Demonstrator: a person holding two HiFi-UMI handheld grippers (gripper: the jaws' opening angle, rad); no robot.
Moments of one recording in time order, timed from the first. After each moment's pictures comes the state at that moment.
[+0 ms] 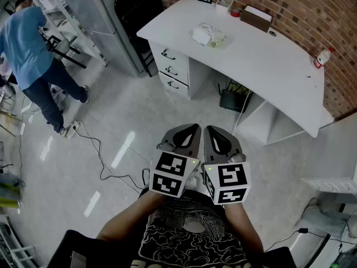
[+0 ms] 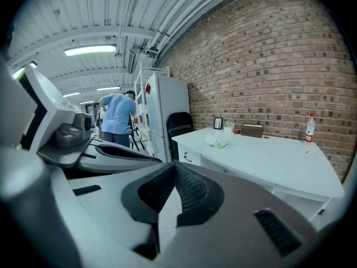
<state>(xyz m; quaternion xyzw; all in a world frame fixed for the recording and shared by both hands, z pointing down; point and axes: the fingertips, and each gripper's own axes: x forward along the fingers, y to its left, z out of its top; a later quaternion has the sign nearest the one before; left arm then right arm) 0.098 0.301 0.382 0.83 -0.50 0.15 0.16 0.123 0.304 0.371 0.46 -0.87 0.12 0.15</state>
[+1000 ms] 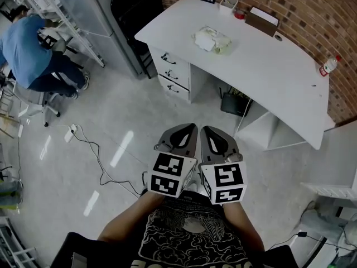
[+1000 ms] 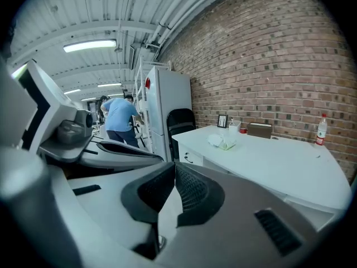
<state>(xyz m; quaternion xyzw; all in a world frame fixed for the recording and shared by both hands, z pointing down) 0.065 0.231 0.396 0.82 -0.52 0.15 0.18 0.091 0.236 0.388 0.45 -0.87 0.12 0.17</state>
